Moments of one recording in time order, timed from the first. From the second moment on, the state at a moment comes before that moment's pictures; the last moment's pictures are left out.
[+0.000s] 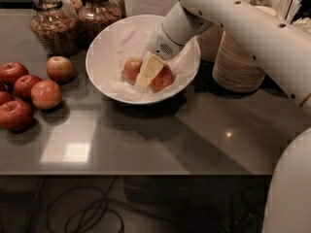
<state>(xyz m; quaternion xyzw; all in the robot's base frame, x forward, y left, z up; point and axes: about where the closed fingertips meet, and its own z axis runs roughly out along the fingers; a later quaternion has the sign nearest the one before) 0.658 0.024 0.866 -0.62 0.71 0.16 0.28</state>
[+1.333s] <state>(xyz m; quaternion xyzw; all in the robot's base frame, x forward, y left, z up) 0.652 0.018 0.867 -0.61 0.72 0.18 0.28</state>
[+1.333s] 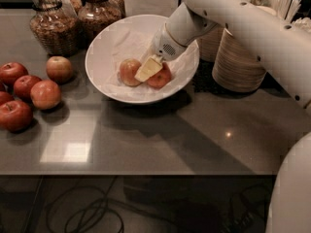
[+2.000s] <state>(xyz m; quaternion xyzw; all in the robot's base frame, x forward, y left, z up) 0.651 0.020 0.868 -0.61 0.71 0.19 0.28</state>
